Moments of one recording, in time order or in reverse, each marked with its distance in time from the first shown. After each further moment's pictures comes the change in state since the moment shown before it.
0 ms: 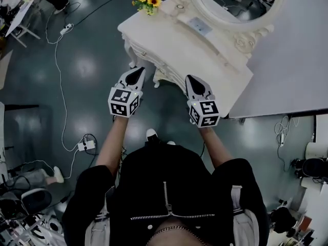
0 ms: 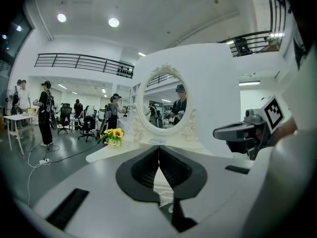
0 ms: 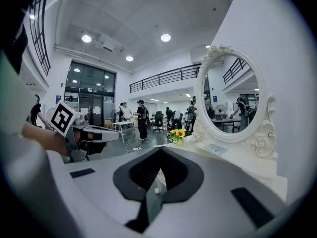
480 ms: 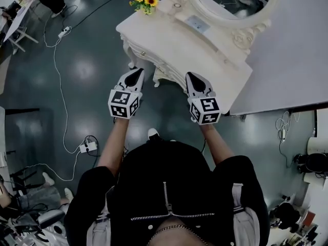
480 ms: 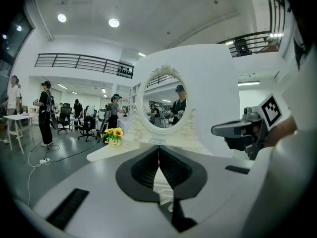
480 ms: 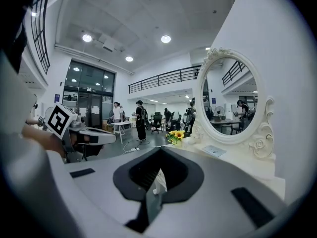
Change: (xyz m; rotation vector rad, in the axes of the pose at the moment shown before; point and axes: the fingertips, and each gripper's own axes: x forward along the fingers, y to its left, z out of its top) left arm -0.009 0.000 -0.004 0.003 -0.002 -0.001; right arm -0.002 0.002 0.006 -0.008 -0.013 -0.019
